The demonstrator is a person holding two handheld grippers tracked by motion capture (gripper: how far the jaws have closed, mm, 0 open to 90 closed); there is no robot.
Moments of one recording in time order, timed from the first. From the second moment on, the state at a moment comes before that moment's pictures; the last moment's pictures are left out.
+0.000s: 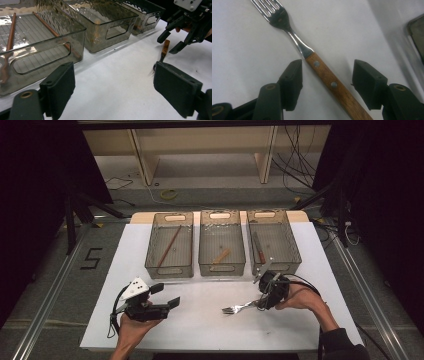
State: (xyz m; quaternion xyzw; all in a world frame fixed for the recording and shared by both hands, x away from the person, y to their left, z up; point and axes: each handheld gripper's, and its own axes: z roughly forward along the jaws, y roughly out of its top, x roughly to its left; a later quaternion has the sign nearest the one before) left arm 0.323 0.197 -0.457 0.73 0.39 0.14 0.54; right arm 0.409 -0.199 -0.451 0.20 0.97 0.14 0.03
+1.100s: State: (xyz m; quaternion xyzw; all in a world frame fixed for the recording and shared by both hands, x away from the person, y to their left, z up) left arm 0.324 0.197 -0.457 0.74 0.39 0.14 0.53; right arm 0.398 -0.190 -0.458 0.15 0.98 0.10 0.04
